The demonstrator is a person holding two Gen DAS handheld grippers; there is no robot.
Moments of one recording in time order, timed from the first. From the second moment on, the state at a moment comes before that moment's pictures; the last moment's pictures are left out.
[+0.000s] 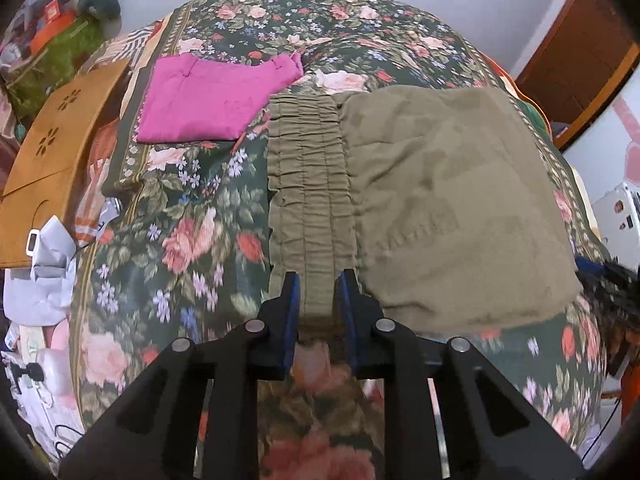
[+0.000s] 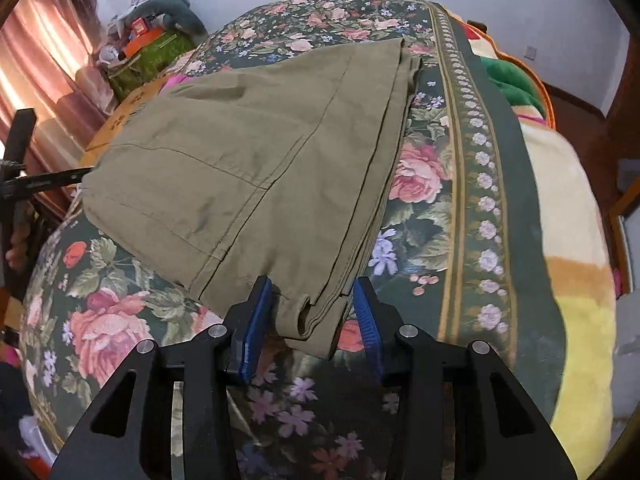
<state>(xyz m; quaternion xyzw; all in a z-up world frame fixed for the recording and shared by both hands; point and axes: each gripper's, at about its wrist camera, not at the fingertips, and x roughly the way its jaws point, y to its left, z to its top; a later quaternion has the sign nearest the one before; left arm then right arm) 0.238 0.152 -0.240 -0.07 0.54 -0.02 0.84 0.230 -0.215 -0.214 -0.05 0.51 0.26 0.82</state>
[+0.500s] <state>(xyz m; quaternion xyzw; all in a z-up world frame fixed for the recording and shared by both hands) 0.220 0.145 -0.205 -0.05 0.50 0.01 0.86 0.233 -0.218 -0.196 -0.07 0.50 0.25 0.83</state>
